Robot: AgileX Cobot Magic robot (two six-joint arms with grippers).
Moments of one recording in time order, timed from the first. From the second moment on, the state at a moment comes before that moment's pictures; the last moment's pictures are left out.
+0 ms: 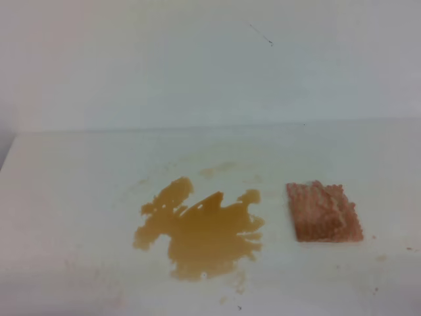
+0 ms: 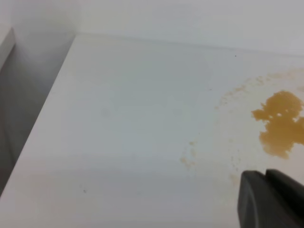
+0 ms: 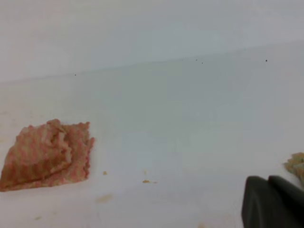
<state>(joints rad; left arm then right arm) 0.00 0.00 0.00 -0.14 0.31 -0.07 -0.10 0.00 0.00 0.00 0.33 0.01</state>
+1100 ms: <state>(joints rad) 0.00 0.00 0.00 -0.14 0.31 -0.07 -0.10 0.00 0.00 0.00 0.33 0.01</state>
